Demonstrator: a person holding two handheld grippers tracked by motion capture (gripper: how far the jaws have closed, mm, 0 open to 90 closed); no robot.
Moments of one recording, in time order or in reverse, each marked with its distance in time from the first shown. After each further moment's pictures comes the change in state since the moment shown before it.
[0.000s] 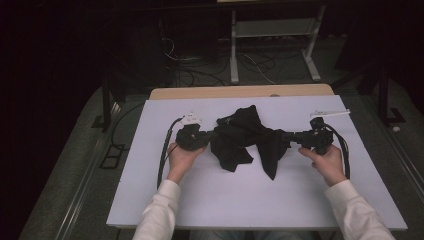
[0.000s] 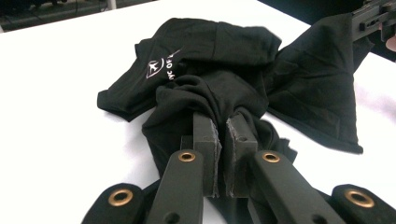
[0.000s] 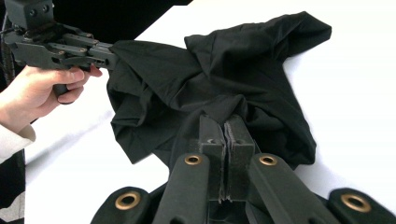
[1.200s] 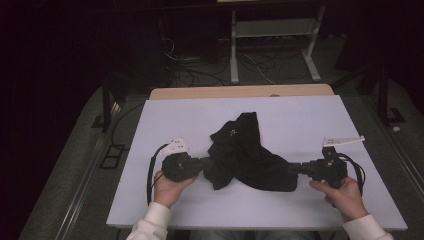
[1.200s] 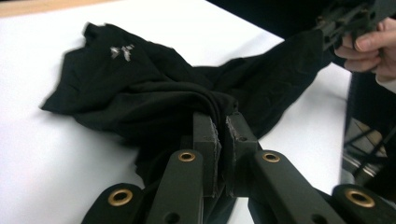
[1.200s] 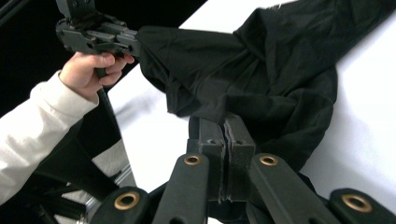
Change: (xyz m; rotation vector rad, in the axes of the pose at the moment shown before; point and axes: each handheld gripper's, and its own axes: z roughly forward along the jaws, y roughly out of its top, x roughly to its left) left arm -0.066 -0.040 -0.066 0.008 -0.143 0.014; right arm 0.060 -0.057 -0.041 0.077 0.177 0.030
